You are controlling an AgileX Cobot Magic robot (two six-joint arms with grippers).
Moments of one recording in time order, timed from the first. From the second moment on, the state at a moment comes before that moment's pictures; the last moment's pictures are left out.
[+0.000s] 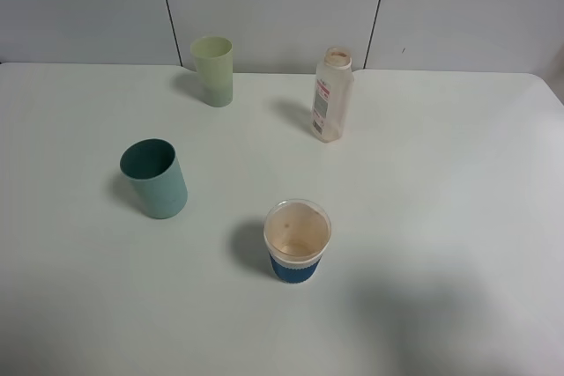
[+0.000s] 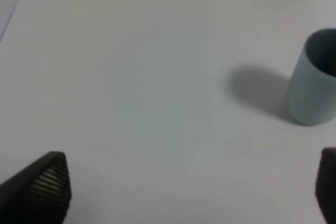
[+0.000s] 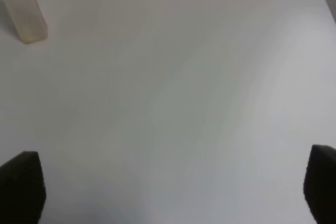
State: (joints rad) left arm 0.03 -0.01 -0.51 0.01 1.05 0.02; right arm -0.04 0.00 -0.50 0.05 1.06 -0.11
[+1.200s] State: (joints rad) left arm 0.03 -0.01 -0.51 0.01 1.05 0.02; right arm -0.04 0.00 -0.50 -0.05 1.06 0.03
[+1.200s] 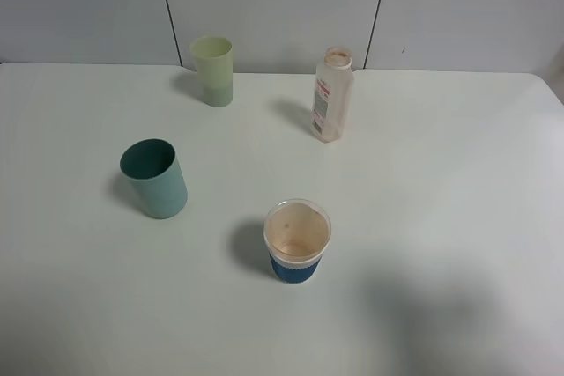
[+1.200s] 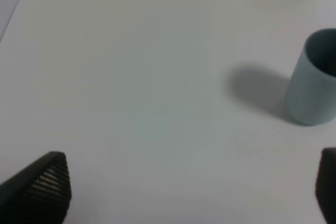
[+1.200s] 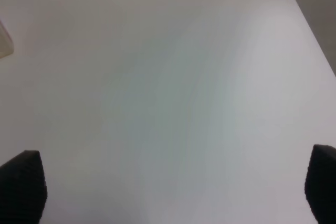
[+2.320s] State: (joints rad) left arm 0.03 -0.01 -0.51 0.01 1.05 0.02; right arm -0.04 0.00 -0.50 -0.05 1.06 0.03
